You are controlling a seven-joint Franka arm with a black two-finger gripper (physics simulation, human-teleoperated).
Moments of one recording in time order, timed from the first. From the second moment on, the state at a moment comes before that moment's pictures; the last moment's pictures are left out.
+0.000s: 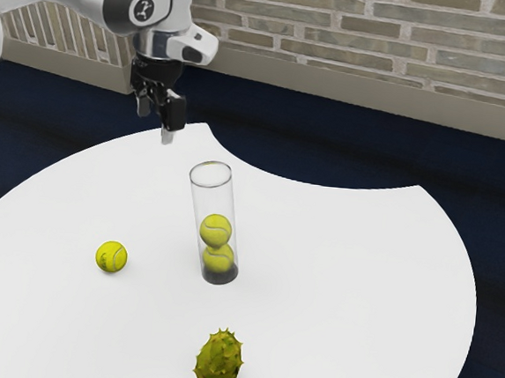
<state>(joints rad) -0.21 0.13 0.11 -1.50 0.20 1.57 0.29</state>
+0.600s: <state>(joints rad) -0.02 0.20 0.13 -2.03 0.13 1.94 0.42</state>
